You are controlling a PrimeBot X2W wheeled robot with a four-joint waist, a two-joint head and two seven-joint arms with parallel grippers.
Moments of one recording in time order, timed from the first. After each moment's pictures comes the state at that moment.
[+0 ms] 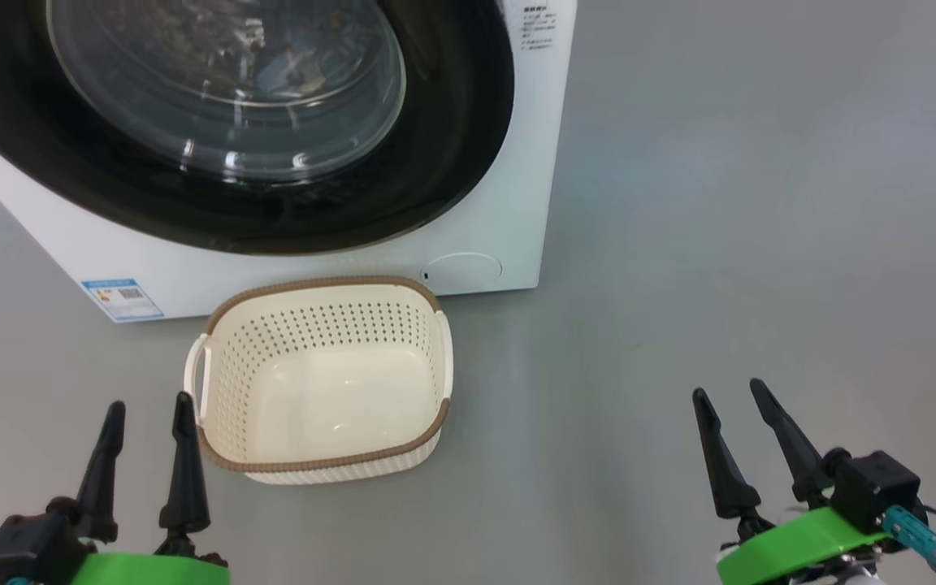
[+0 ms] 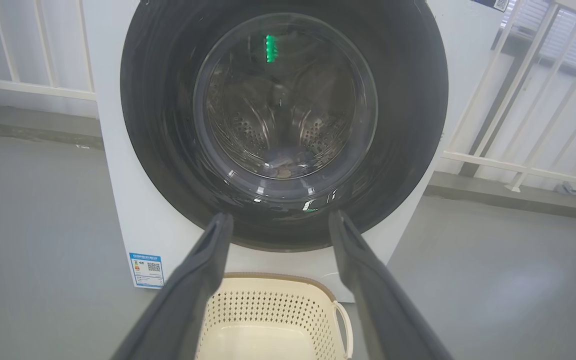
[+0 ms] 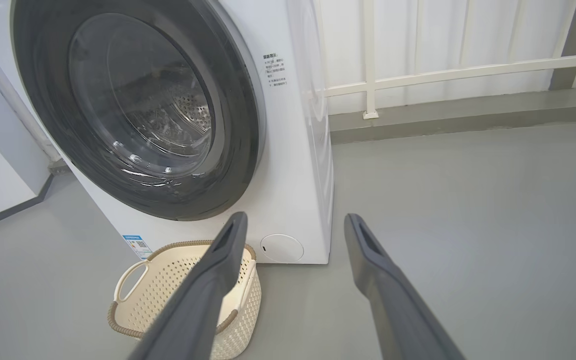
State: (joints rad) left arm -0.01 0.05 0.03 0.02 -0.31 -0.13 -0.26; right arm -0.07 -0.05 0.03 0.15 0.23 0.14 -0.26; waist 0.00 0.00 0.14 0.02
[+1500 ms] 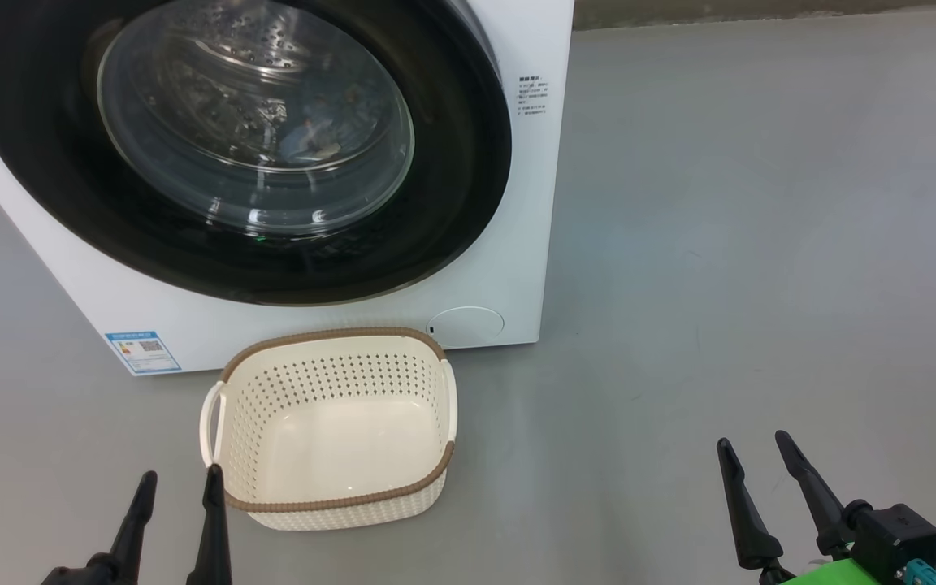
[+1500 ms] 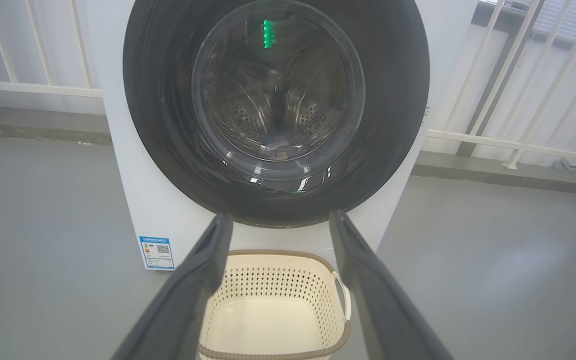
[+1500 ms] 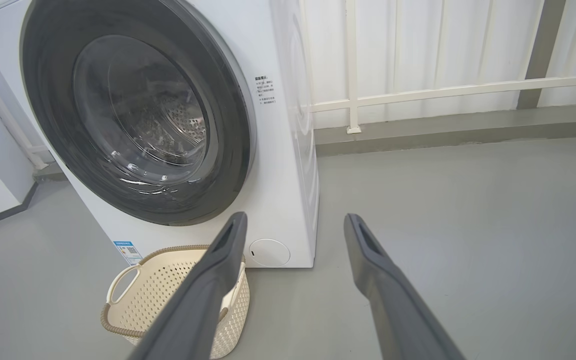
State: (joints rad) left arm 0.10 0.05 0.00 0.06 -0.27 -0.13 -0.26; right arm 0.06 -0.05 -0.01 0.10 0.21 0.14 -0.26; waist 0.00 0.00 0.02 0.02
